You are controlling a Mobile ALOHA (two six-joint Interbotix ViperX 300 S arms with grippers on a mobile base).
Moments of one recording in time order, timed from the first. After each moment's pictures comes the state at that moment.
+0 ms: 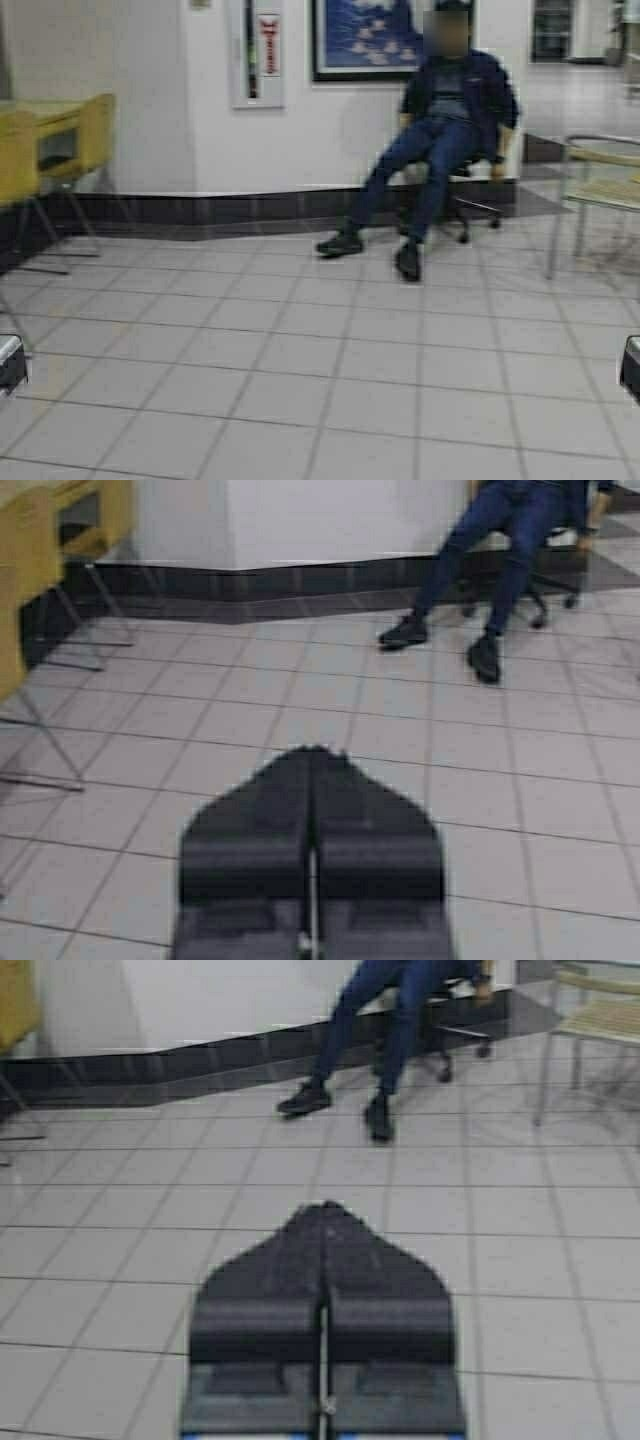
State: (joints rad) left arm -0.01 -0.96 1.16 0.00 -0.19 -0.01; right arm 0.00 -0.98 1.17 0.00 -0.13 0.06
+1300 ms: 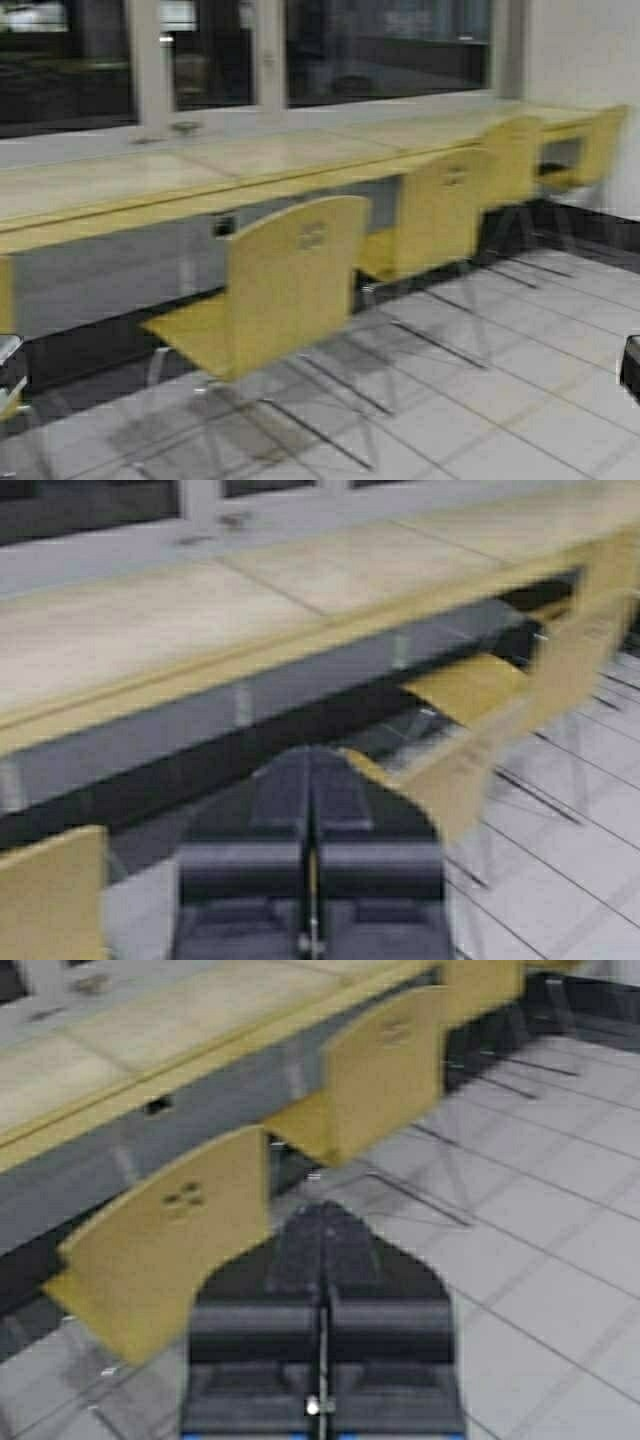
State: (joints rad) left arm -0.01 -0.99 1.18 0.00 -0.20 -0.04; right arm 0.00 -0.96 1.17 0.00 -0.12 0.12
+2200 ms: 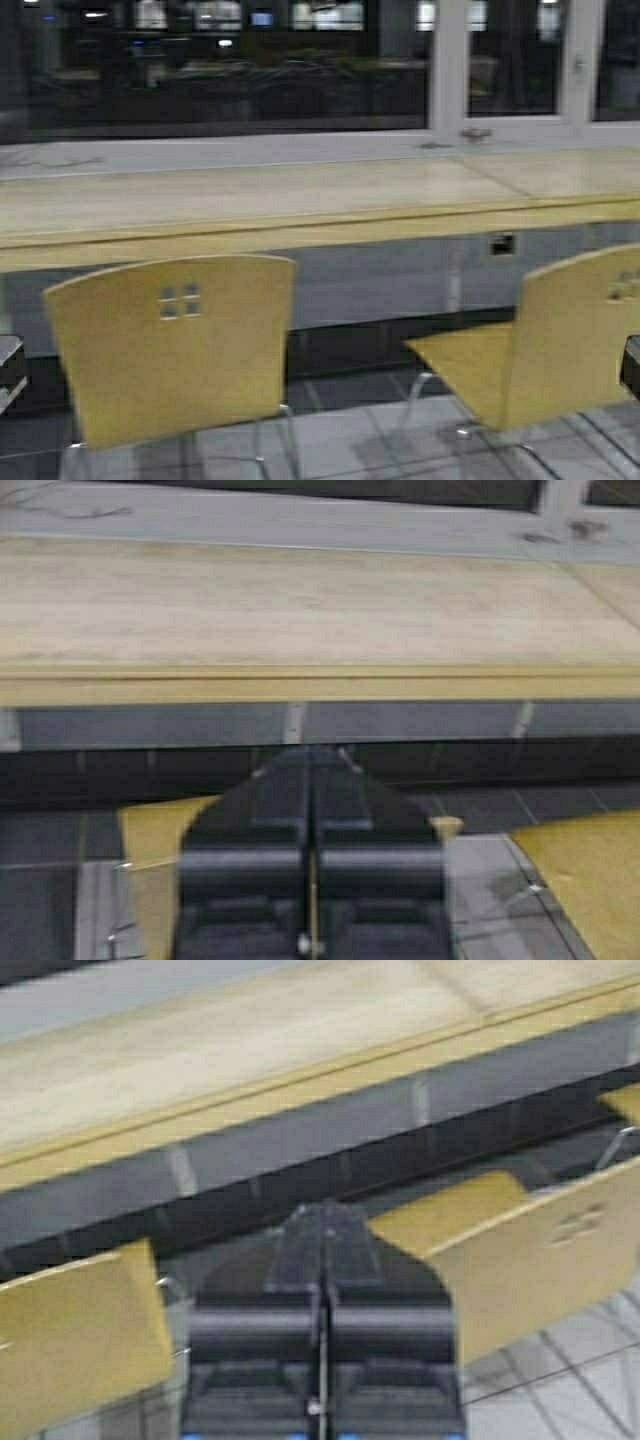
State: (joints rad) left arm -0.01 -0.90 1.18 -0.01 -0.22 -0.15; right arm 0.00 -0.90 1.18 0.00 -0.11 0.12
